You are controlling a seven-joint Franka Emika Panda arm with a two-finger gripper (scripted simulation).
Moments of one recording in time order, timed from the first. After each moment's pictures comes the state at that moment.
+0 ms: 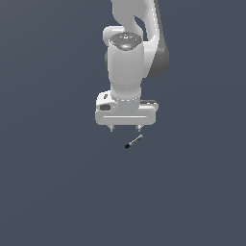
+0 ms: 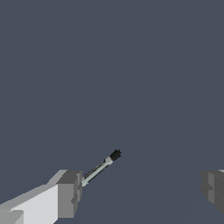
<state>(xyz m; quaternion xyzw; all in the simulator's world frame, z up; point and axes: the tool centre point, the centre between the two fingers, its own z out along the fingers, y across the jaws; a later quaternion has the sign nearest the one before) 0.027 0.009 0.225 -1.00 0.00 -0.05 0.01</state>
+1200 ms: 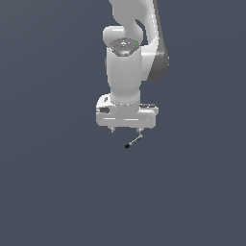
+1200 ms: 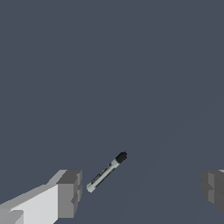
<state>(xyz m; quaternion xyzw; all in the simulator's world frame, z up) 0.030 0.012 0.215 -1.00 0.05 -0.05 0.02</state>
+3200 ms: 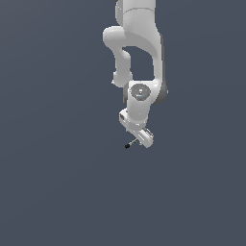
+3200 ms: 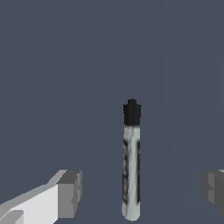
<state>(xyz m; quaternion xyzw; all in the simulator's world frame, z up) -0.040 0.058 0.061 -0.90 0.43 0.00 0.00</state>
